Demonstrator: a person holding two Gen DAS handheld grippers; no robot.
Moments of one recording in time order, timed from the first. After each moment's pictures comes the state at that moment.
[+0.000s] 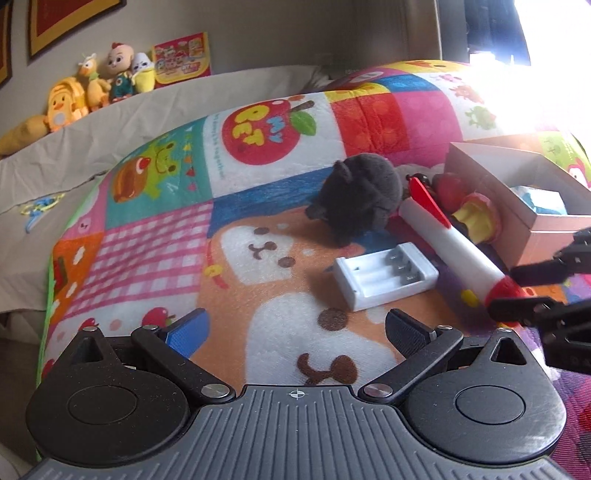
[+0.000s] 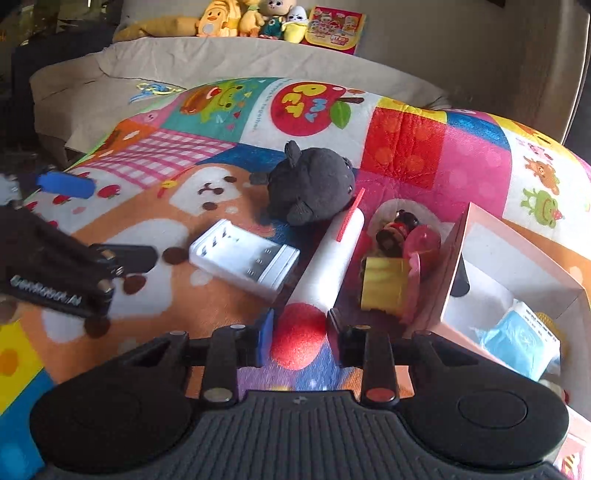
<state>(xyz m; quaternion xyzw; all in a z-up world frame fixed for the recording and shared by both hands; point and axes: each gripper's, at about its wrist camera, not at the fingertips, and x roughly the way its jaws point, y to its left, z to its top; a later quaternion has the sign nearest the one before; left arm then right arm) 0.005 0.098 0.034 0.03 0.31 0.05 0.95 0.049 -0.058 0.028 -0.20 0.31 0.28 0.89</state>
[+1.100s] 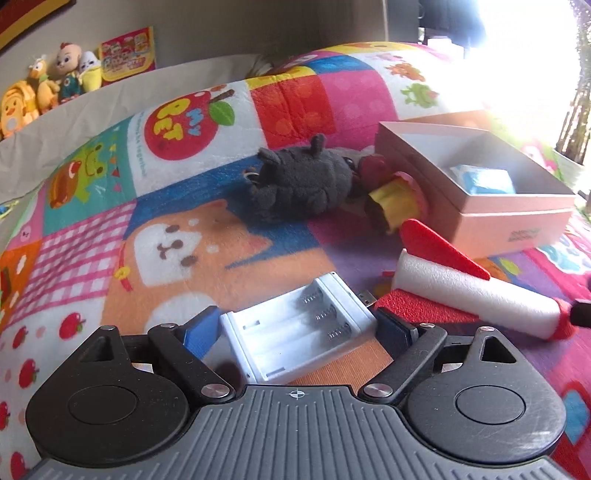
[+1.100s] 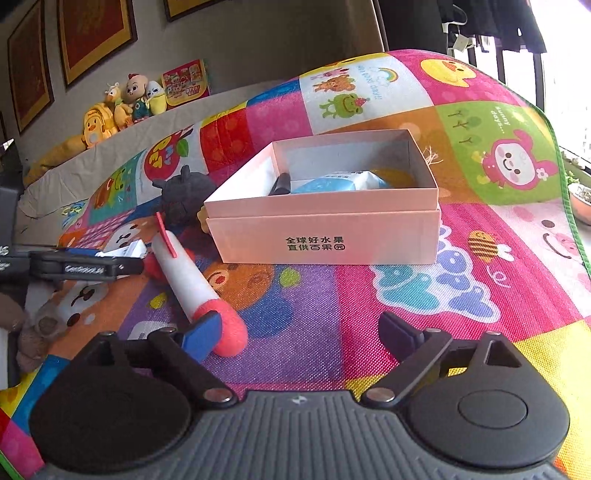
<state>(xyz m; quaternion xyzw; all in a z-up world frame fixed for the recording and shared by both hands) 0.013 0.047 0.023 0.03 0.34 -0.03 0.94 -0.008 -0.241 0.011 0.05 0.31 0.16 0.94</state>
